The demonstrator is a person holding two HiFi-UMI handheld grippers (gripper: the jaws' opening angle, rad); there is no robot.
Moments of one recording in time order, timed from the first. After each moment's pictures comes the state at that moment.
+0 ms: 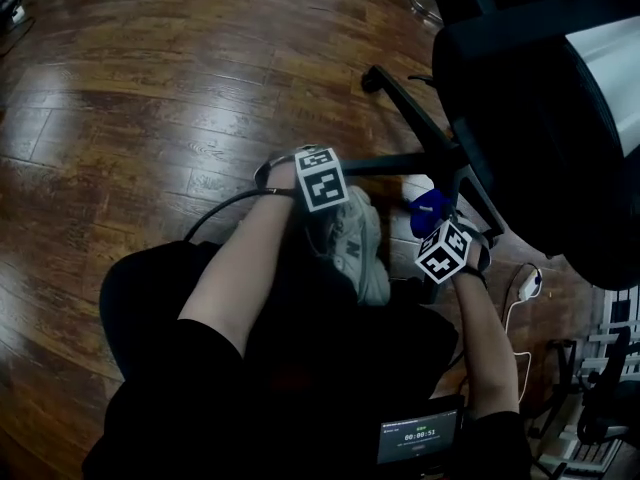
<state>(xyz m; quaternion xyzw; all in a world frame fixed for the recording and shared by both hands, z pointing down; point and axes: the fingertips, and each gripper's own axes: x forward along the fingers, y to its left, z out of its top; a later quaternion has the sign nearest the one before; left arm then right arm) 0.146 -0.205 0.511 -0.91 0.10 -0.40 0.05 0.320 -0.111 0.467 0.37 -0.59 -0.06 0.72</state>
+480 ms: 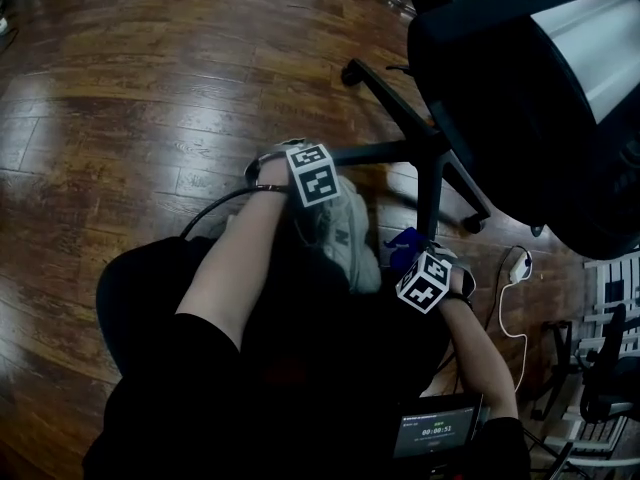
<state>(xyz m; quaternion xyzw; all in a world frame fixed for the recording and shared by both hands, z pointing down) 0.147 -0.209 0.517 -0.89 0.13 -0.43 0.08 0.302 0.005 0.502 0.29 -0.60 0.03 0.75</state>
